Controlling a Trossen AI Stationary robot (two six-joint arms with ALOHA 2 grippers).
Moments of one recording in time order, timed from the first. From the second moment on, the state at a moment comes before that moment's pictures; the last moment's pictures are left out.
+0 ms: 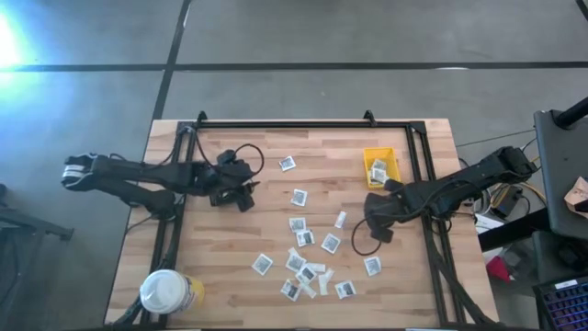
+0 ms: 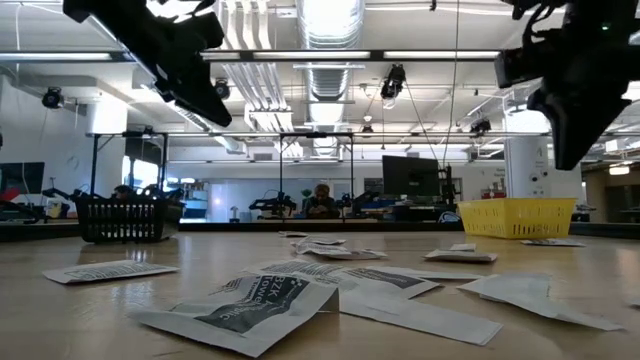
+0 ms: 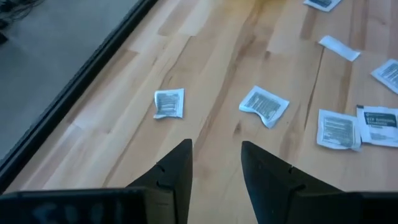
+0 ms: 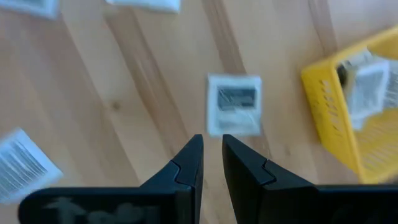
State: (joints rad) left arm 0.01 1.07 0.76 -0.41 -0.40 -0.19; right arm 0.30 1.26 0.85 -1.06 0.23 0.66
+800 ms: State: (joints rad) left arm -0.05 1.32 0.85 -0.34 -0.24 -0.07; right arm 0.29 1.27 0.85 -1.11 0.18 0.65
